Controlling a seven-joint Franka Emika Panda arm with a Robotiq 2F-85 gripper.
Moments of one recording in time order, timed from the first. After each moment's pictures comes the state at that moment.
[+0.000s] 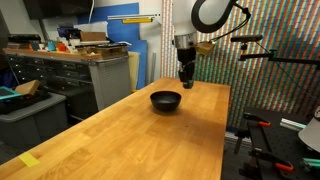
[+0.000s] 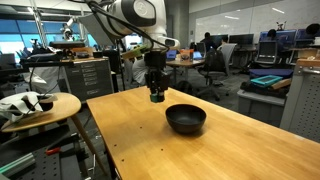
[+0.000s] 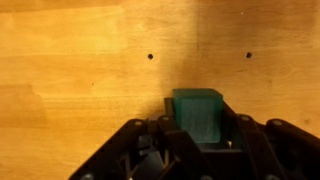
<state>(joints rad) 0.06 0.10 -0.06 -2.33 -0.21 2.33 0.20</state>
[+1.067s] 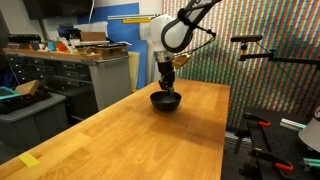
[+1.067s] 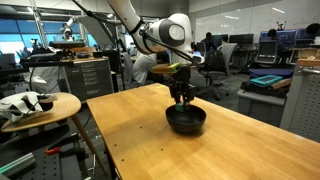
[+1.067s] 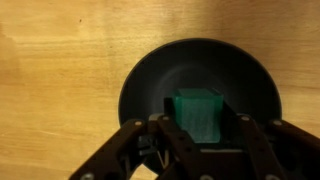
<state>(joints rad) 0.02 0.47 -0.06 -1.96 -0.20 2.33 0.14</state>
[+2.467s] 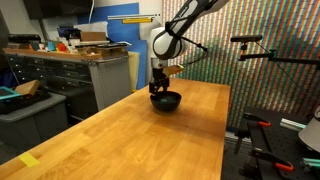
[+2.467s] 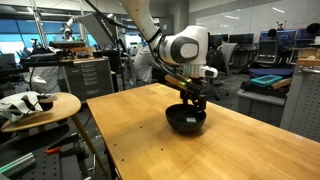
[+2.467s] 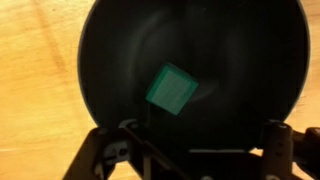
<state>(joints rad) -0.06 0.65 -0.03 -1.80 0.03 2.43 0.09</state>
